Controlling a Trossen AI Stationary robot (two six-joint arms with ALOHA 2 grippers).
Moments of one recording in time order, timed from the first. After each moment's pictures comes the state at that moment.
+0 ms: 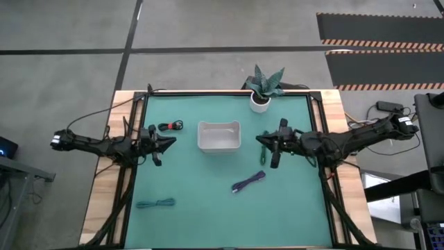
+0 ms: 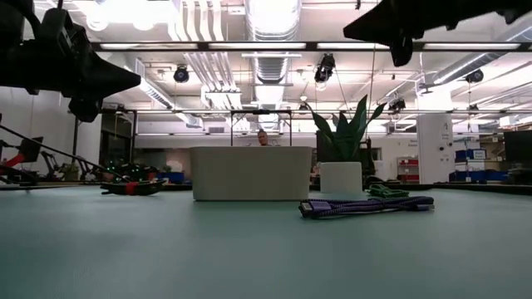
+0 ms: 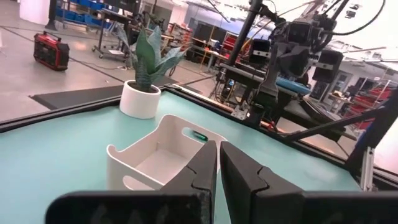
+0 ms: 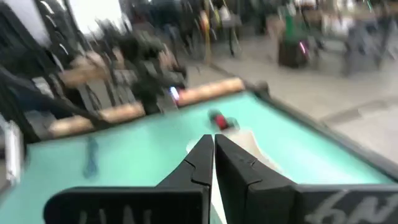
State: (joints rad) left arm -0.19 0.19 0.02 0.15 -0.51 -0.33; right arm 0.18 0.99 0.54 0.31 0.44 0.21
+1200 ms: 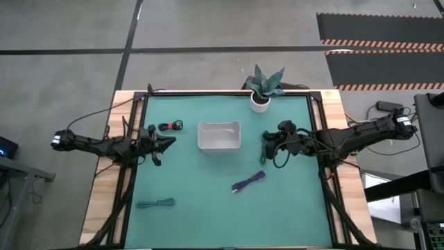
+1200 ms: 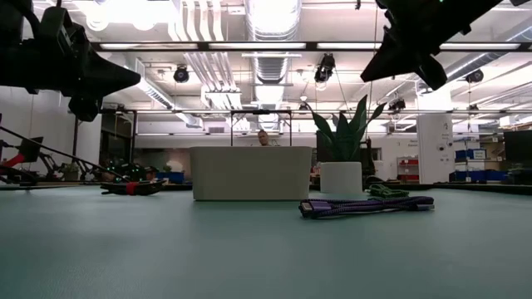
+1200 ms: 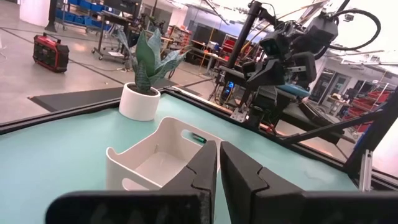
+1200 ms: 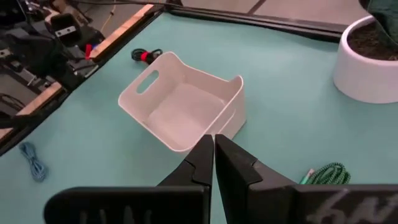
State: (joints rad) left arm -0.19 0.17 0.02 0.15 -0.51 -0.33; right arm 0.16 1.05 0.70 -0.29 0.59 0.84
